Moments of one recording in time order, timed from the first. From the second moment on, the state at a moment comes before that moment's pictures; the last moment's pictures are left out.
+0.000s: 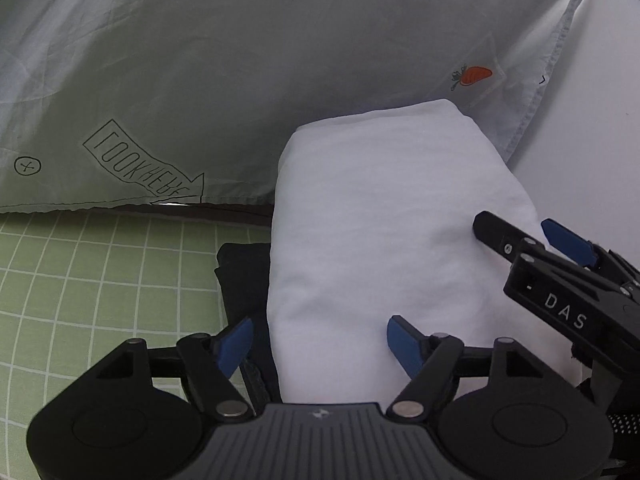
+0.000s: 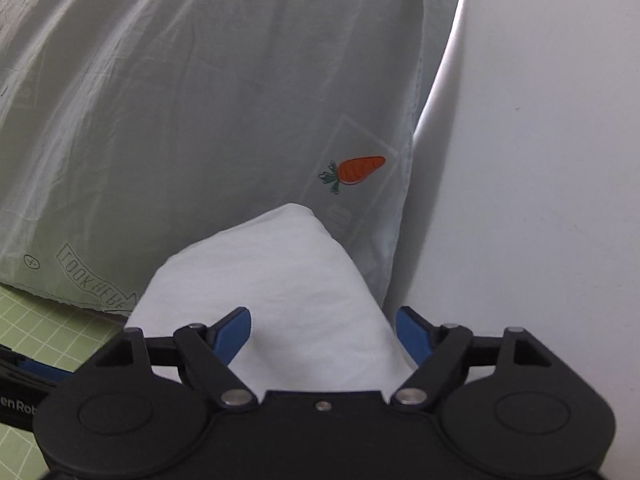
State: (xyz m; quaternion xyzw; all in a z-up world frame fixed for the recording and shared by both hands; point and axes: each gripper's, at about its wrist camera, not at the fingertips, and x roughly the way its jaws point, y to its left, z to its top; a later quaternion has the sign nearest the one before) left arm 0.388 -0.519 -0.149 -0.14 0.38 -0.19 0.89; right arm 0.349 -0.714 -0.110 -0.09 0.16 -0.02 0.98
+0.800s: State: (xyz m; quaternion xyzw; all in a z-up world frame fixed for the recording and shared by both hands) left arm 0.190 -0.457 -0.006 -0.01 0.18 -0.23 0.96; right arm 0.181 -0.657 -0.045 0.00 0.21 -0.06 0.98
